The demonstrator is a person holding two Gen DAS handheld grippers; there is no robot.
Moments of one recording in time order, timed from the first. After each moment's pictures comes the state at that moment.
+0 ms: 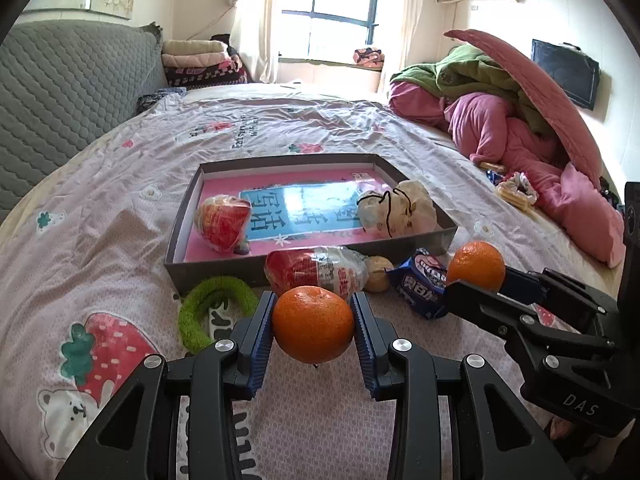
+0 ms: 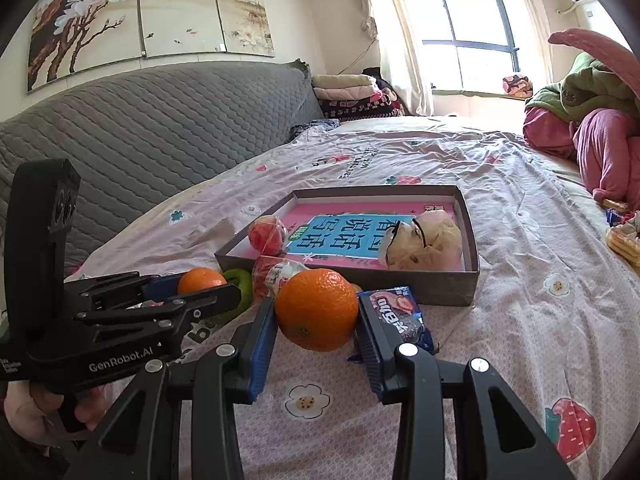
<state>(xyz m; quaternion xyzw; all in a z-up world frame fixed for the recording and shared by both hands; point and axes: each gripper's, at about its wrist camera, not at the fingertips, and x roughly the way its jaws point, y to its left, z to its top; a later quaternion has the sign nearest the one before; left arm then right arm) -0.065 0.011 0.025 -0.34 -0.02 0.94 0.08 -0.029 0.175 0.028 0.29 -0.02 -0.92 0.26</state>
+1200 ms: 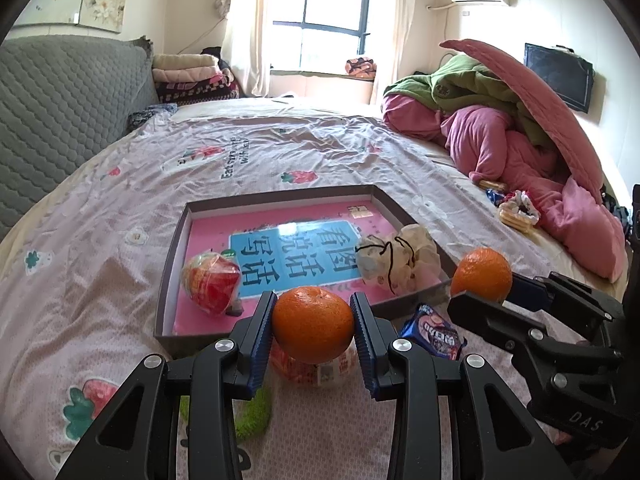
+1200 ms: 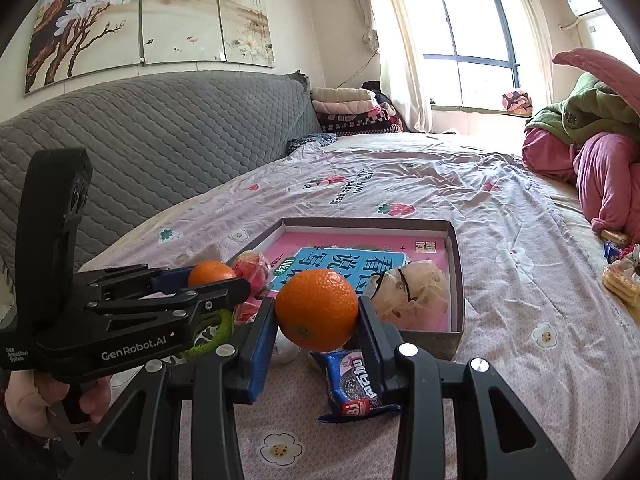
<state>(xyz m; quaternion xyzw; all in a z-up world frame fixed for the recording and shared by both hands) -0.112 0.019 0.049 -0.32 -0.01 0.94 0.10 -0.056 0.177 0.051 0.26 -0.01 -0.93 0.26</state>
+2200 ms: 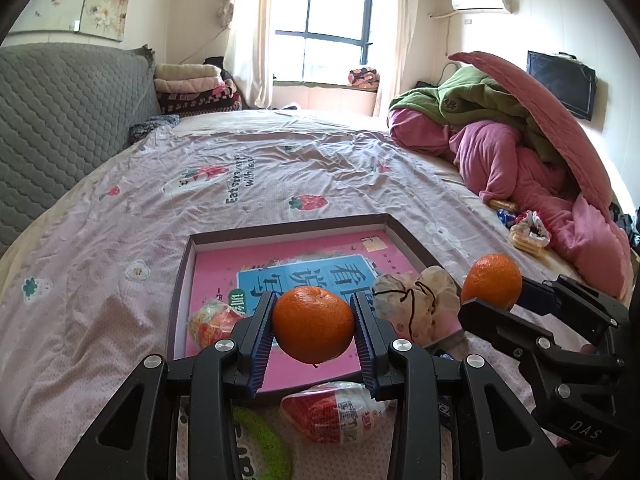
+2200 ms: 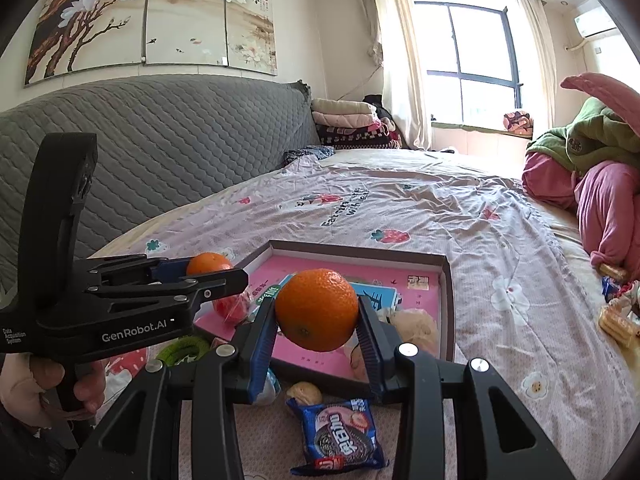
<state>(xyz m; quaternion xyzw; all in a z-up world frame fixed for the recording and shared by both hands) -0.153 0.009 0.063 -0.30 -0.01 0.95 0.09 -0.088 0.170 0.065 0.24 0.02 -0.94 0.25</state>
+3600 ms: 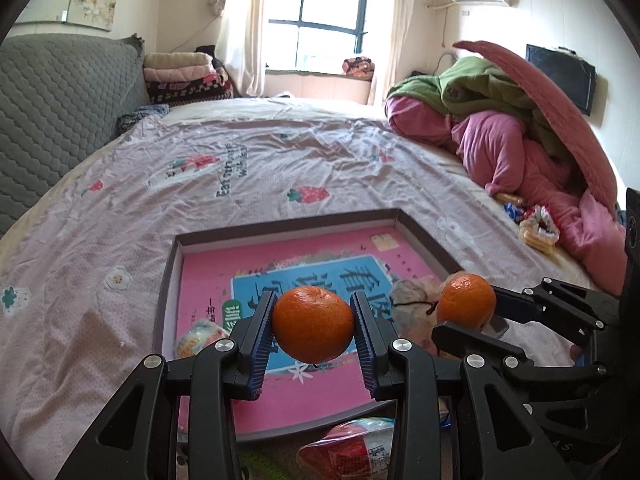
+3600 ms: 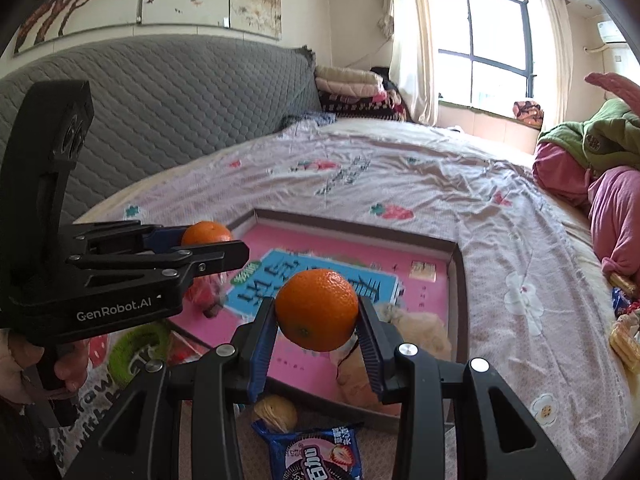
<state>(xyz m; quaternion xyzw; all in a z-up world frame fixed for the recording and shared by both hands) -0.203 0.004 0.041 -0.33 -0.01 0.94 0.11 -0.140 0.151 0.034 0.30 0.06 -0.92 0.25</state>
